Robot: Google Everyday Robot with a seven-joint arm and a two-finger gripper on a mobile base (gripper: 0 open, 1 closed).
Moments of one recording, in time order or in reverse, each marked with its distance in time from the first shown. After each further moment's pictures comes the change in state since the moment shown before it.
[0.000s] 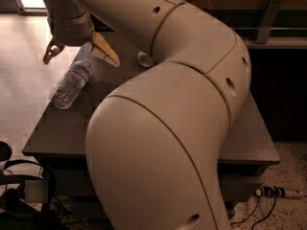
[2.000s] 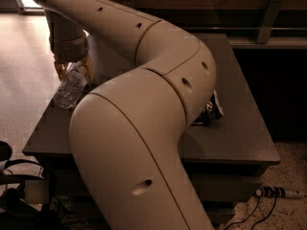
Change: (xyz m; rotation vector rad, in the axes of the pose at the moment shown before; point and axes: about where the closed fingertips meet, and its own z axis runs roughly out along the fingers) arm -0.022 0.041 0.071 -0.082 0.071 0.003
